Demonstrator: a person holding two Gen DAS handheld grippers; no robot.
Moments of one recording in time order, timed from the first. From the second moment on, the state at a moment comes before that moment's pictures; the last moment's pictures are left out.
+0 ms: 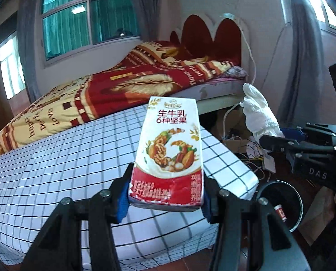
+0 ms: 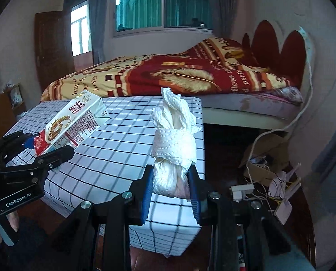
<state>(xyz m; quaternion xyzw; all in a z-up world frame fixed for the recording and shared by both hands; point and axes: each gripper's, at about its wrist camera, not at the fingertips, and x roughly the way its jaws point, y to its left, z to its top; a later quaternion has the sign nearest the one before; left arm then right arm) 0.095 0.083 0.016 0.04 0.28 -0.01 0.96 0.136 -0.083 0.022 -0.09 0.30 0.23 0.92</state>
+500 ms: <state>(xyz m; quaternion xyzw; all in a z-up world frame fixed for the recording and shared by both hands) 0.094 0.008 0.003 0.06 0.30 -0.09 0.95 0.125 -0.172 -0.003 -0.05 0.33 0.16 0.93</state>
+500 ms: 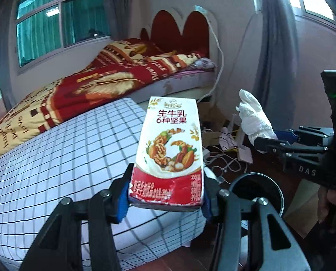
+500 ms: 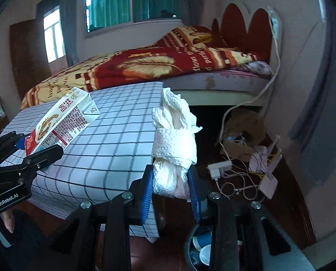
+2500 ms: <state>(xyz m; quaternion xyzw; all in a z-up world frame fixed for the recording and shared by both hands) 0.136 -0.148 -0.183 0.06 0.50 -0.18 0.84 0.127 -0.358 -0.217 -0.05 0.52 -0.01 0.85</state>
